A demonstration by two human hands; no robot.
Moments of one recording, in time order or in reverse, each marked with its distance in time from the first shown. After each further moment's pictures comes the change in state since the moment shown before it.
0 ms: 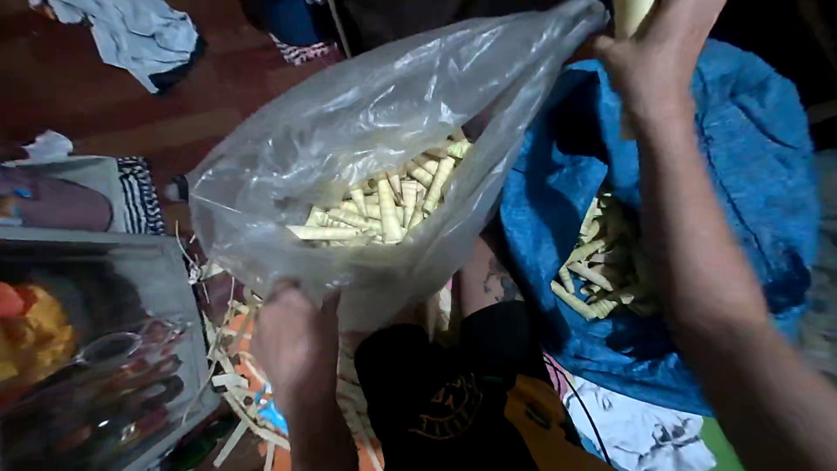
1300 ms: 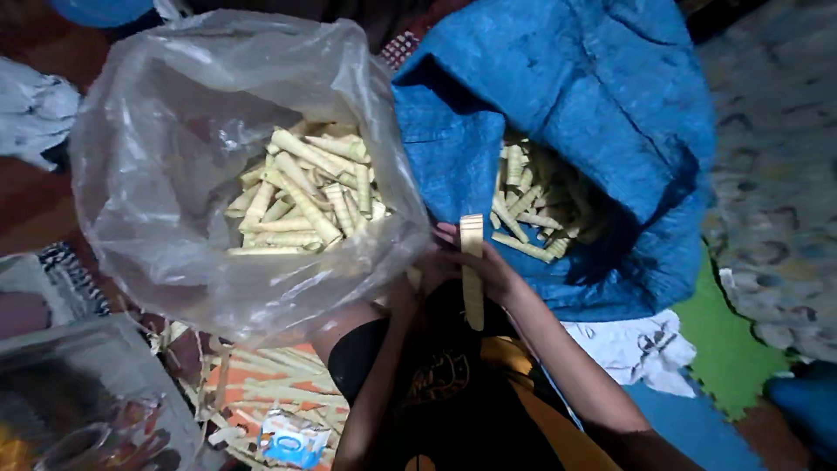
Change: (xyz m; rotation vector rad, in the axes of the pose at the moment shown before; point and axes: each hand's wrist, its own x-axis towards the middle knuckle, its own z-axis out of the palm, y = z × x) left_hand -0.011 0.047 0.303 -0.058 -0.538 0.415; right_hand -0.315 0.032 0.031 1.293 -0.504 0.800
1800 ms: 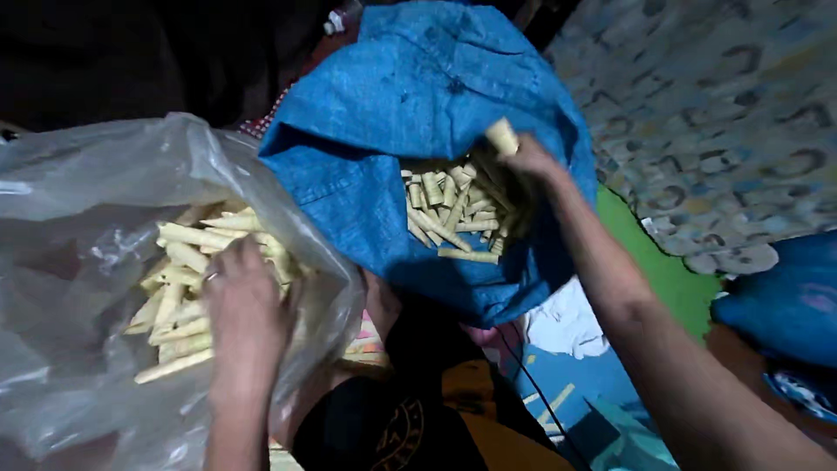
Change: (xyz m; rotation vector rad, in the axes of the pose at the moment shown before) left_hand -0.036 0.160 -0.217 0.479 0.380 0.477; right_hand 0.053 -0.131 -0.280 -0.854 0.578 -0.052
